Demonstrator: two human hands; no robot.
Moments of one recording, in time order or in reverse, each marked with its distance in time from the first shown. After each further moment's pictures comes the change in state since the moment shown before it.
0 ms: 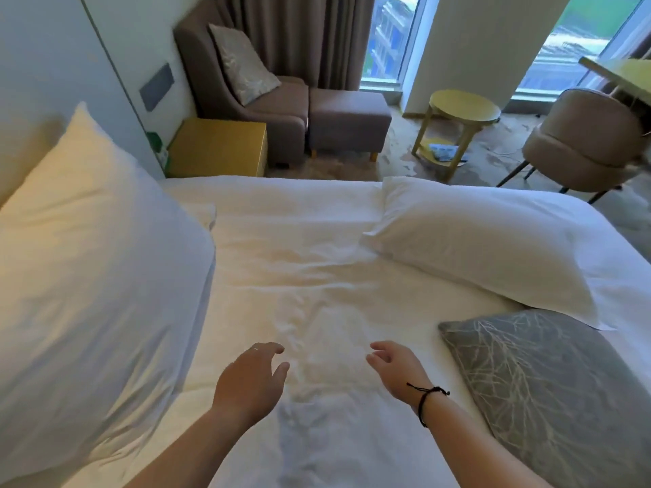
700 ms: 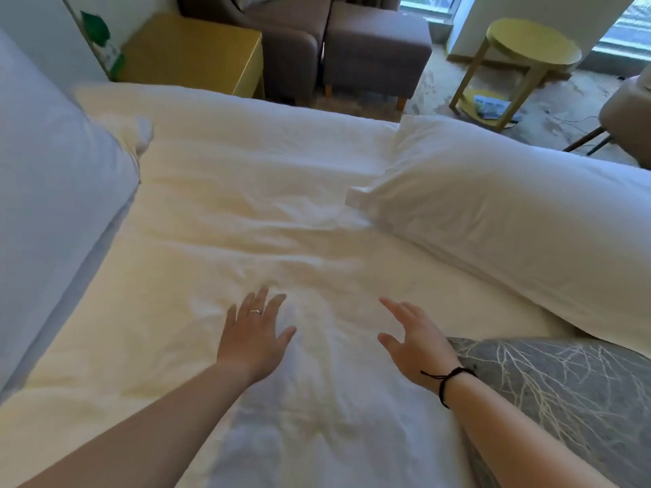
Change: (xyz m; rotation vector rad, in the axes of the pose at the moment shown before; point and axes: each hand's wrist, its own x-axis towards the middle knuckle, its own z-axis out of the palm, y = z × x) left_hand 0.204 0.029 0.225 0.187 -0.024 -0.060; right_hand 0.224 0.116 -0.074 -0.499 -0.062 -0.238
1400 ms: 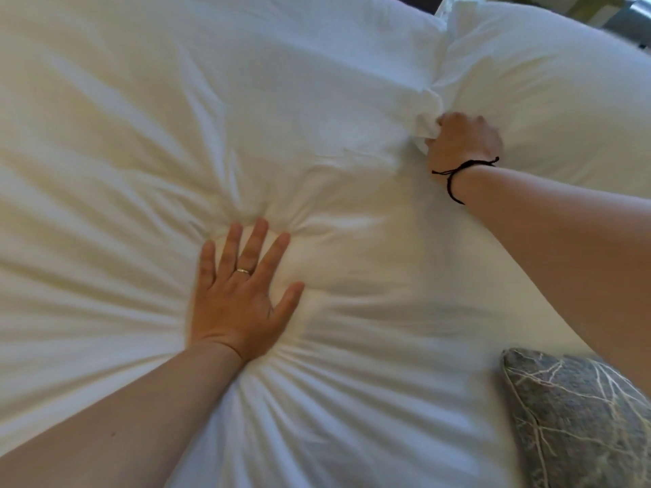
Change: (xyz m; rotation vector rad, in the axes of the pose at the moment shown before) left_hand 0.109 -0.027 0.131 0.065 0.443 0.106; right_hand 0.283 -0.022 -0.052 -0.524 0.610 0.067
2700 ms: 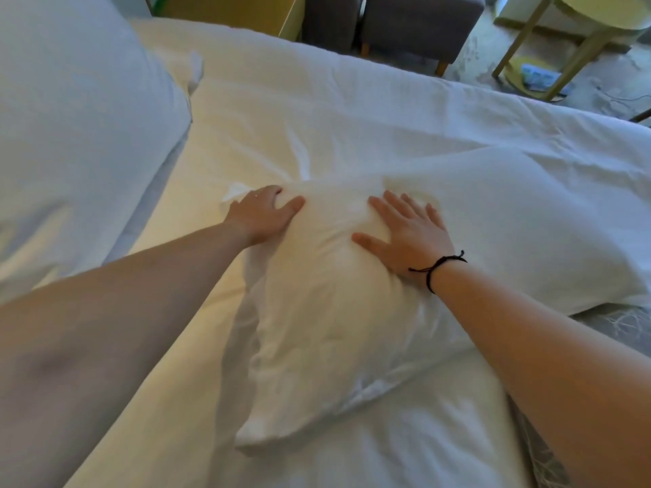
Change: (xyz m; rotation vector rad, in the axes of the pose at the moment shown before) left_hand 0.036 -0.076 -0.203 -0.324 -0.397 -0.270; right_hand -0.235 -0.056 -0.131 0.239 -0.387 -0.369
